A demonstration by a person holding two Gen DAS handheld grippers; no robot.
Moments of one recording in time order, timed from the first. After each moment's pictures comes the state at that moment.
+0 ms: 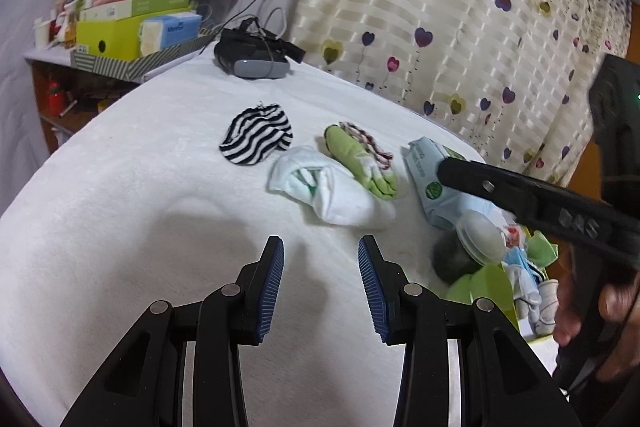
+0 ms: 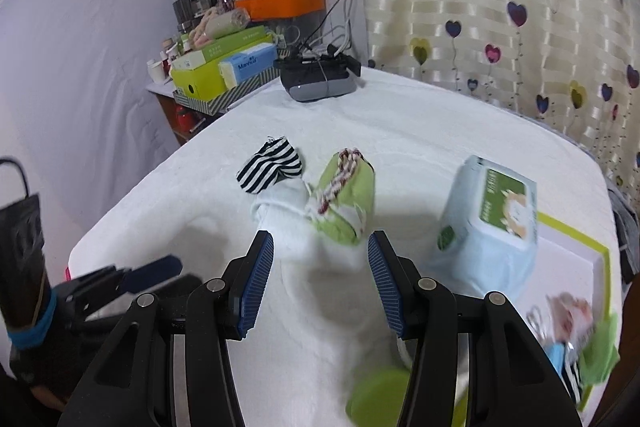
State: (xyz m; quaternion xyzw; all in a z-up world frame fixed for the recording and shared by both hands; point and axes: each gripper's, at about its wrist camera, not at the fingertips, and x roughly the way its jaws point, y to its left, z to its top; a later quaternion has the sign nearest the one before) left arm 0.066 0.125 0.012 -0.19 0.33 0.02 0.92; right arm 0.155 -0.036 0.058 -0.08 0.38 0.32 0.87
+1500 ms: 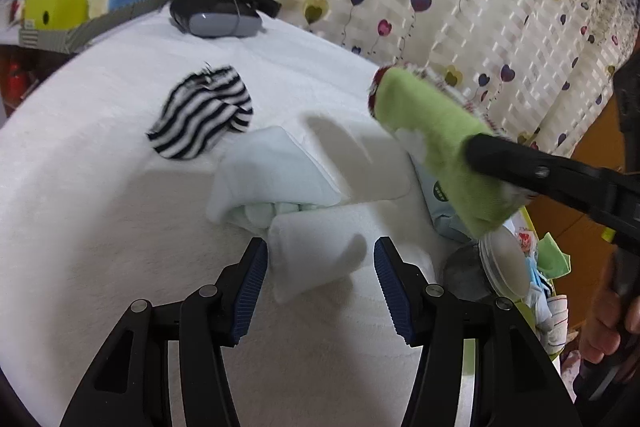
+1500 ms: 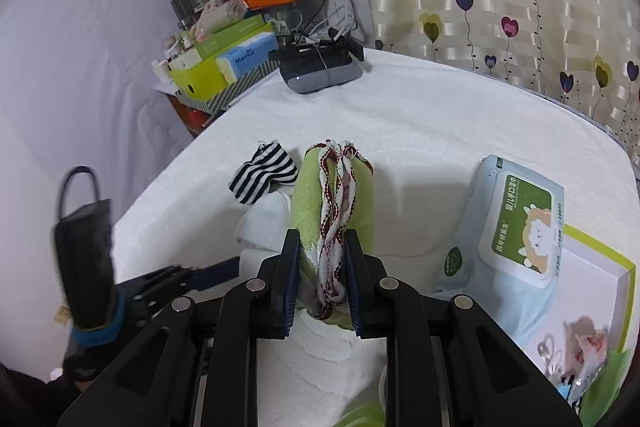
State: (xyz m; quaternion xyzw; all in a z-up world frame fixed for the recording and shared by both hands) left arm 0.155 0.117 -0.027 -0.21 0.39 -0.04 0.90; right arm 0.204 -0.040 0.054 -0.04 0.42 0.35 0.84
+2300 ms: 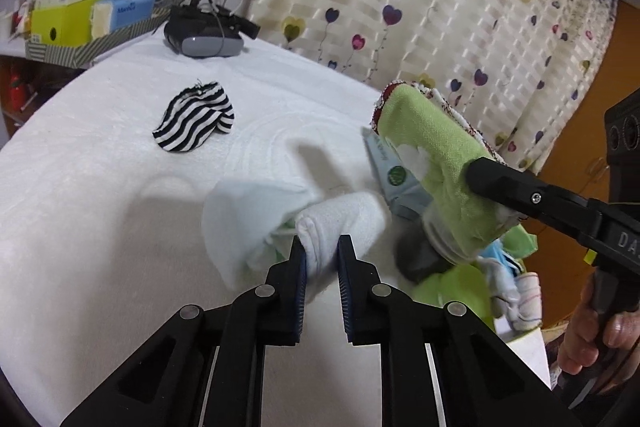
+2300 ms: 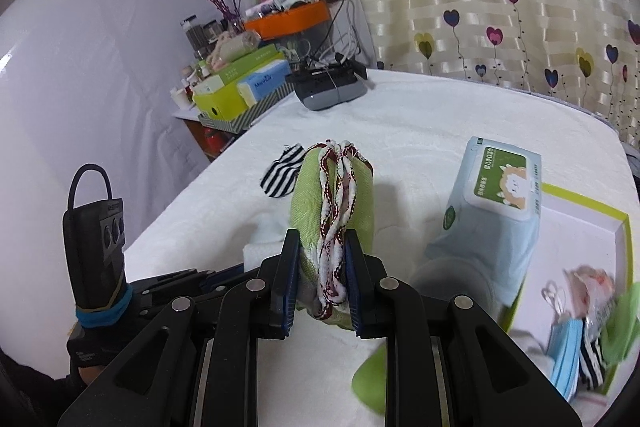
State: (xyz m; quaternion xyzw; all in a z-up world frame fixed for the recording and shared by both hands) left arm 0.092 0.097 0.006 -0.20 0.35 -0.06 0.91; right arm 0.145 -0.082 0.065 0.01 0.37 0.36 0.85
